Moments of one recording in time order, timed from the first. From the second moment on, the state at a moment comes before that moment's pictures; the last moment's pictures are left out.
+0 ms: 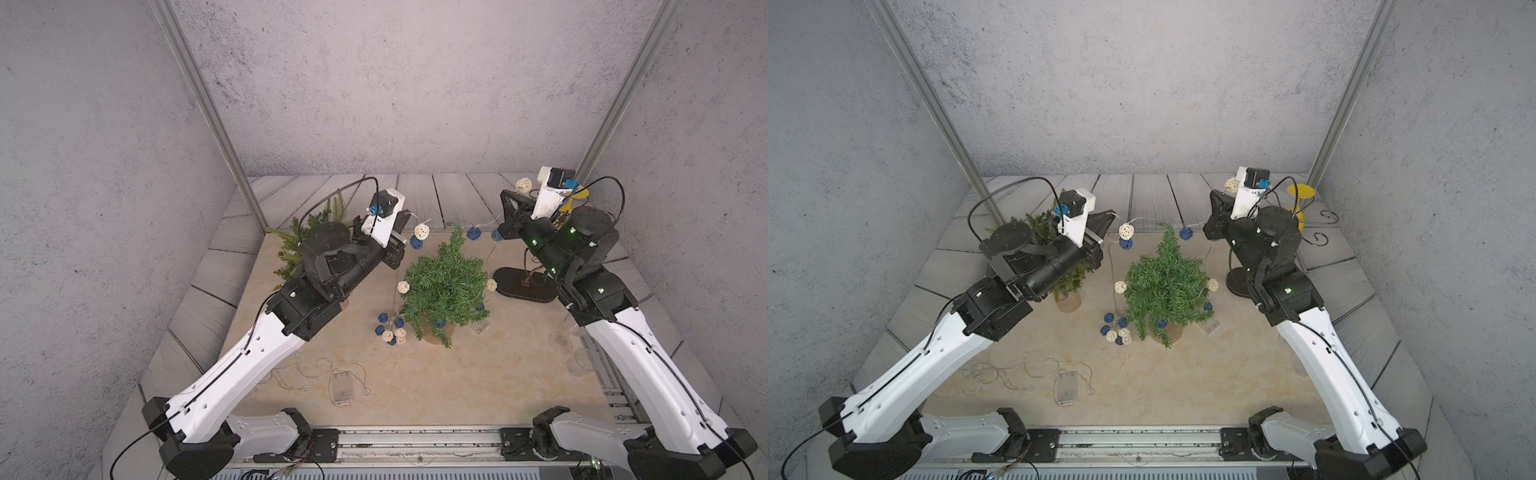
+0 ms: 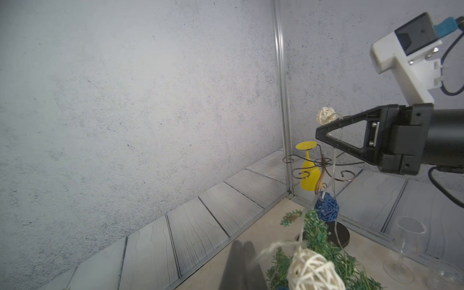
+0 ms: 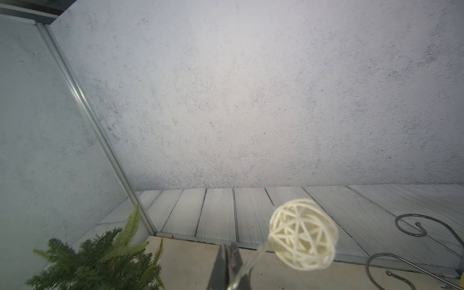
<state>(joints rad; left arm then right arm) -0.78 1.25 1.53 -0.18 -0.09 0.16 0.38 1.19 1.47 -0.20 0.03 0.28</state>
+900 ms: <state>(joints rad) -0.59 0.99 1.40 -0.34 -0.08 -0.10 0.30 1.43 1.58 -0.38 -0.42 0.42</state>
